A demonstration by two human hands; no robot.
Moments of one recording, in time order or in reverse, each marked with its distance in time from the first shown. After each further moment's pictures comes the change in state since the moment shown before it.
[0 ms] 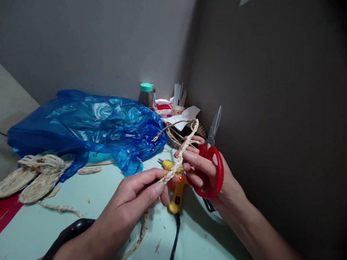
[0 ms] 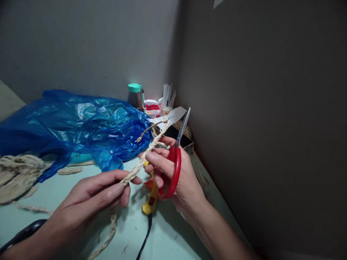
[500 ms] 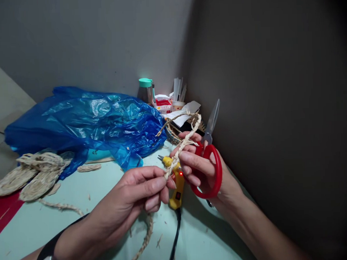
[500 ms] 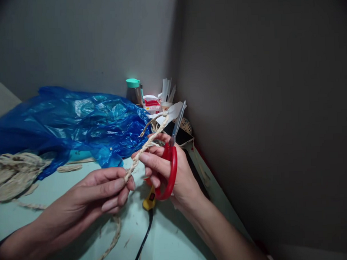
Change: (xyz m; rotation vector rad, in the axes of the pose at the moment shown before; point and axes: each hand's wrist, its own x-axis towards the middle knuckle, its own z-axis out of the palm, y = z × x) left_hand 0.005 -0.005 0.001 -0.513 -0.063 -0.285; right_hand 0.000 0.004 0.003 0.016 -0.081 0.010
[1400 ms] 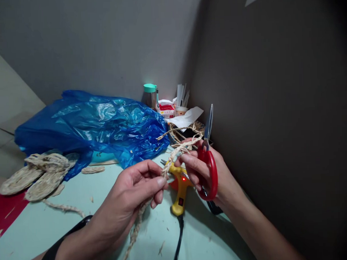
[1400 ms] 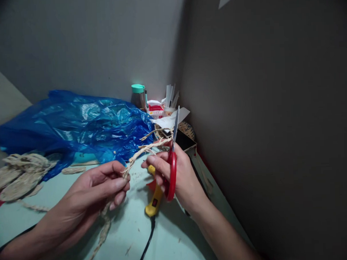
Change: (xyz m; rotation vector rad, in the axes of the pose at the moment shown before) left_hand -0.003 0.005 0.004 -0.006 0.184 0.172; right_hand 0.005 -0.001 -0.007 -0.283 0.022 0.033
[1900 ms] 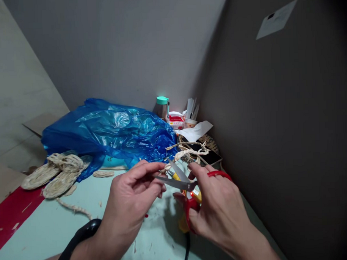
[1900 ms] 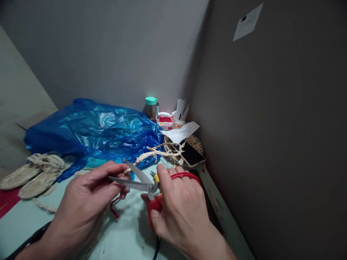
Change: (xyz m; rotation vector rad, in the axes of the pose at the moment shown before) left_hand 0.000 0.011 0.001 0.242 0.355 0.396; right_hand -0.014 0.006 0.005 -1.542 0.125 -0.744
